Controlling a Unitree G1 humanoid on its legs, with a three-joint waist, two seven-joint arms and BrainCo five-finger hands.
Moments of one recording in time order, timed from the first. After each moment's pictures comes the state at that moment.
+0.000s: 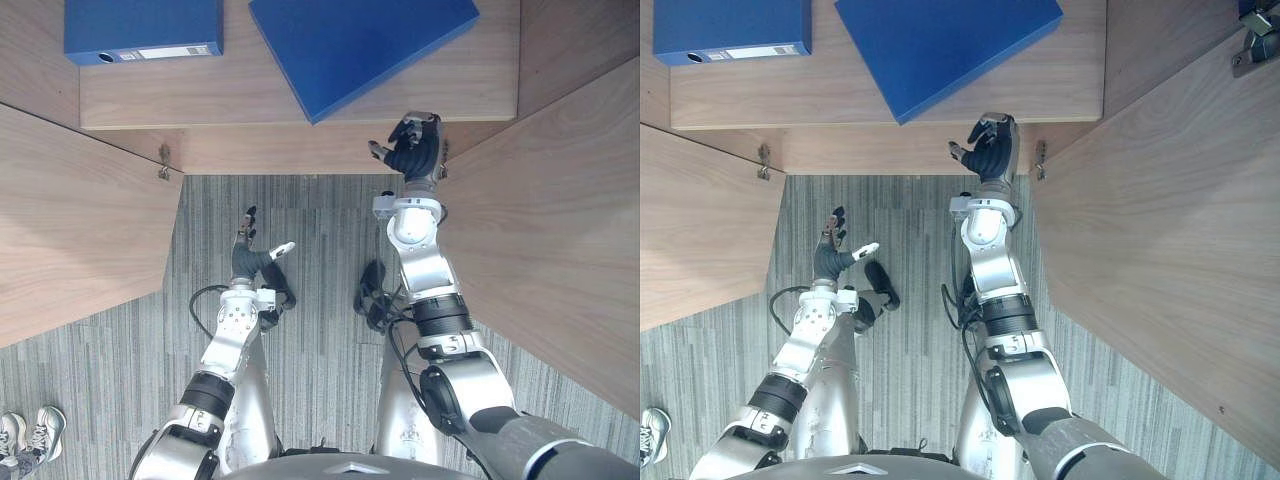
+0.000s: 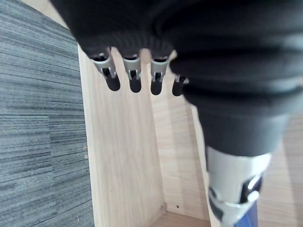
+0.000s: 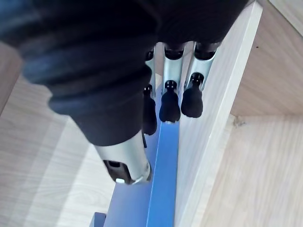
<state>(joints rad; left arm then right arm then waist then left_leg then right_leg) -0.25 0.04 -0.18 0.41 -0.03 -0.27 0.30 -0.67 -0.10 -0.01 0.25 -0.42 -0.02 -0.43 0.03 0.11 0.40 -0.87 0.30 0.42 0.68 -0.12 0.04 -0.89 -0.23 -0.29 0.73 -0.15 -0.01</state>
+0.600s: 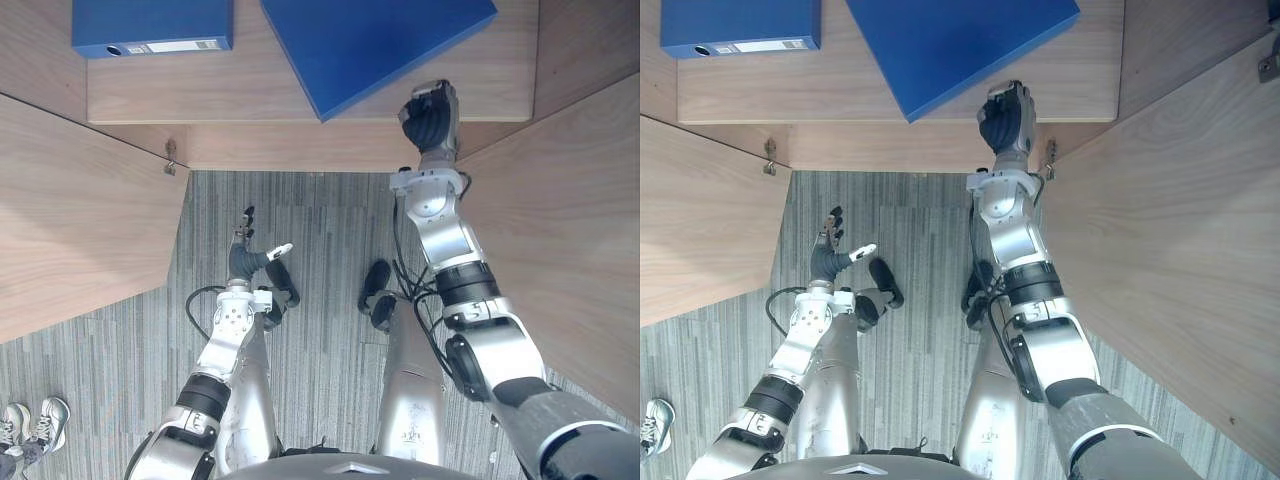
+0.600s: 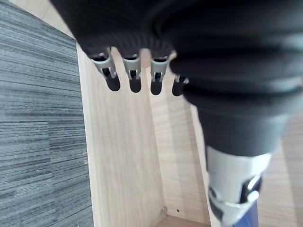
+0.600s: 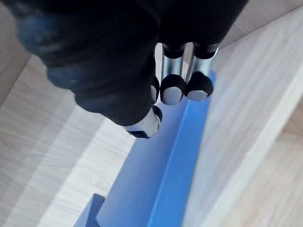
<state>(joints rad) -0.25 0.06 -0.18 0.41 -0.04 -0.29 0.28 -0.88 -0.27 0.07 0.43 -0.44 -0.05 -0.41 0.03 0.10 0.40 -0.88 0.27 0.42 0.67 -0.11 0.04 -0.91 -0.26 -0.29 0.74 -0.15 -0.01</state>
